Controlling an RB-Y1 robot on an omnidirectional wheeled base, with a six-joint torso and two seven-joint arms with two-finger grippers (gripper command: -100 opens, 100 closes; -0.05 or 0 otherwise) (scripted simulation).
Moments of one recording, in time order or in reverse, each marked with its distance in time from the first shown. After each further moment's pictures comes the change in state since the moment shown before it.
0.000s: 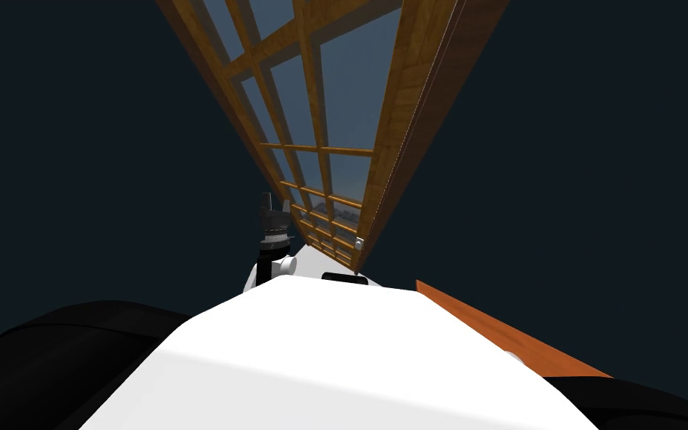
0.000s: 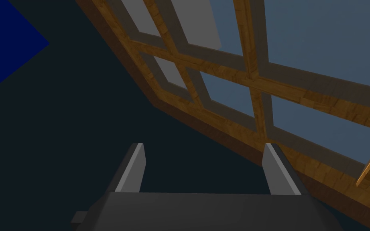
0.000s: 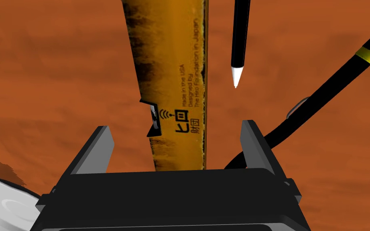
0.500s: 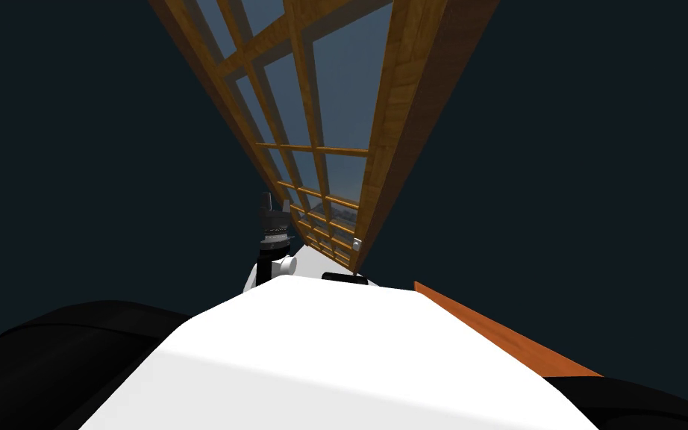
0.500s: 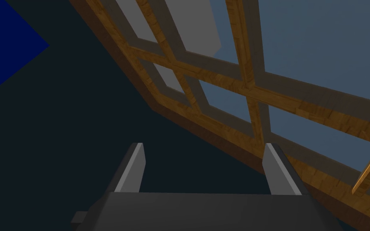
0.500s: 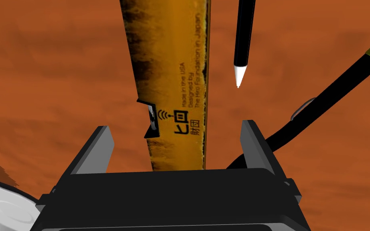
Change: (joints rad) left arm 0.000 0.000 0.000 0.000 0.000 0.000 0.000; right arm 0.009 0.021 0.053 0.003 -0.143 0.021 0.127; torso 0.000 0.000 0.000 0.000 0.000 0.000
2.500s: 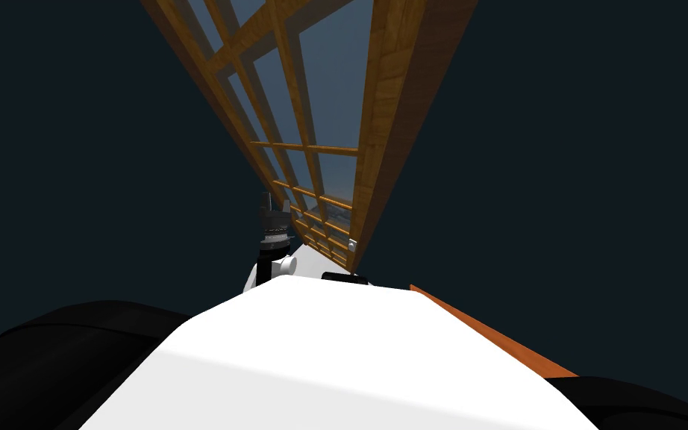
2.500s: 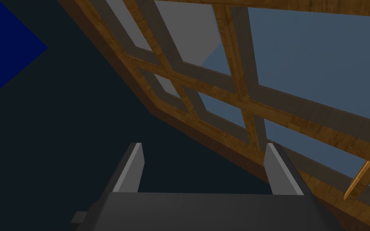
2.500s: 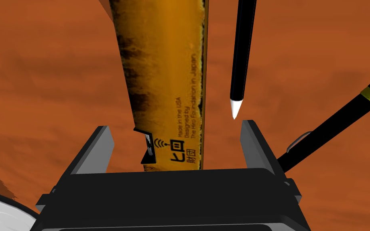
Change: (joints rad) left arm 0.000 0.000 0.000 0.000 0.000 0.000 0.000; right arm 0.052 0.068 0.205 -0.033 -0.547 0.103 0.428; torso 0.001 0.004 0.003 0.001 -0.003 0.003
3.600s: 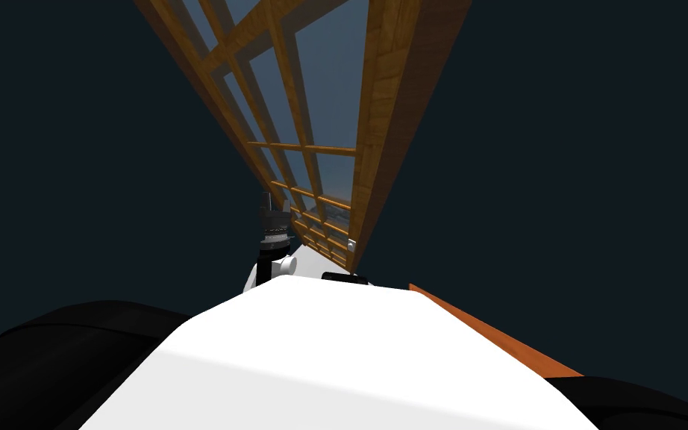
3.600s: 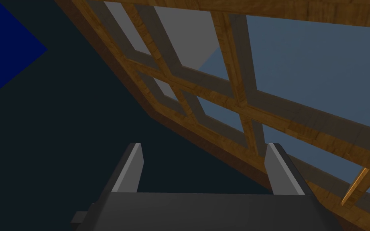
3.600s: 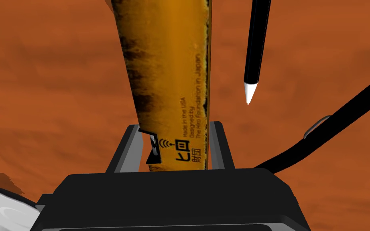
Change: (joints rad) left arm 0.000 0.000 0.000 0.000 0.000 0.000 0.000; right arm -0.010 -0.016 -0.040 0.004 0.079 -0.019 -0.072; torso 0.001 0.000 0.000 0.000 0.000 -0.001
